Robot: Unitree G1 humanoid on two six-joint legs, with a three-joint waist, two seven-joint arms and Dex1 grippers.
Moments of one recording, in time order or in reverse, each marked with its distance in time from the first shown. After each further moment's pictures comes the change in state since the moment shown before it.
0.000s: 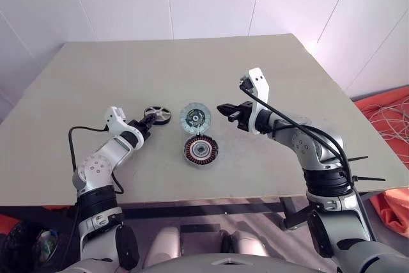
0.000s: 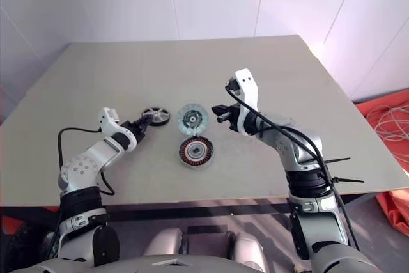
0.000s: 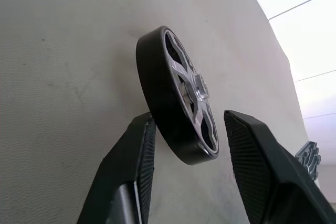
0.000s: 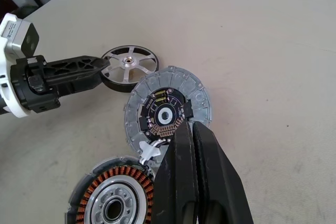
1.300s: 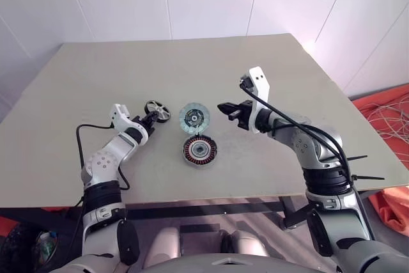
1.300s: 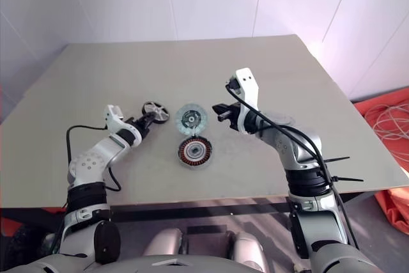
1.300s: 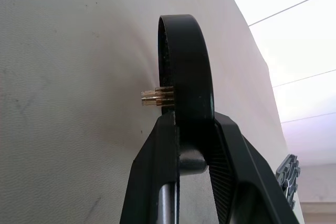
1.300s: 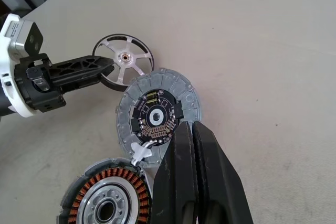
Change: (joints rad) left arm -0.037 0.005 -0.034 0.112 -0.036 -0.108 -0.035; right arm -0.007 0.002 0.000 0.021 -0.009 -0.016 -0.002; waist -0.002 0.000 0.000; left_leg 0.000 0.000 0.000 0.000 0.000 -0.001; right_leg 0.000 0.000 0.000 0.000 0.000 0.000
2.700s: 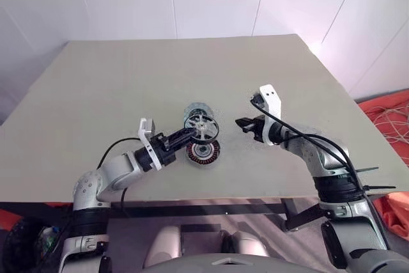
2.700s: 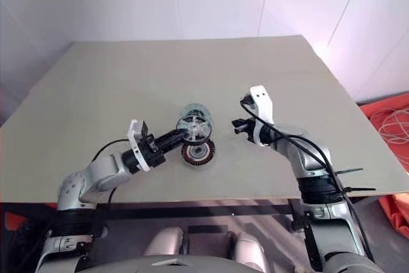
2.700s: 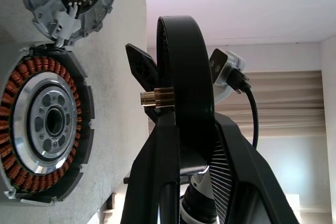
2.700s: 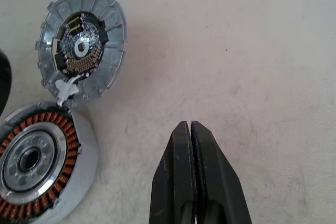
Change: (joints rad) left arm 0.238 0.175 -0.318 -0.122 -1.045 0.275 0.165; right arm 0.103 -0.117 0.002 0.087 -0.081 -0.050 0.066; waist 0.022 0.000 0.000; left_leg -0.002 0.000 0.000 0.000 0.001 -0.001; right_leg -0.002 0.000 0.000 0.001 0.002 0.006
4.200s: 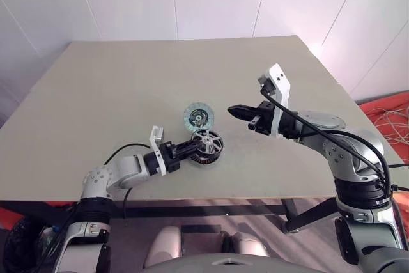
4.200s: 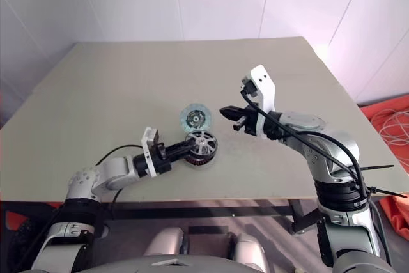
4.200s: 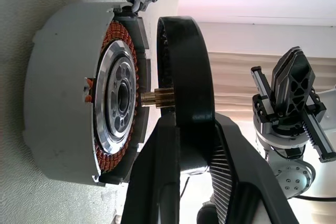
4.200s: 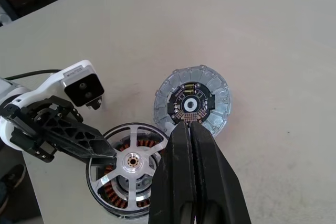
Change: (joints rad) left arm -0.082 0.036 -0.082 0.215 0.170 0.079 -0.154; right arm -0.030 -0.077 -0.056 -0.311 0.196 0.110 0.078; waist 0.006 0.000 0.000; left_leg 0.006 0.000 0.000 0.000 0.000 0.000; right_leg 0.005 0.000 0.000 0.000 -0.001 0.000
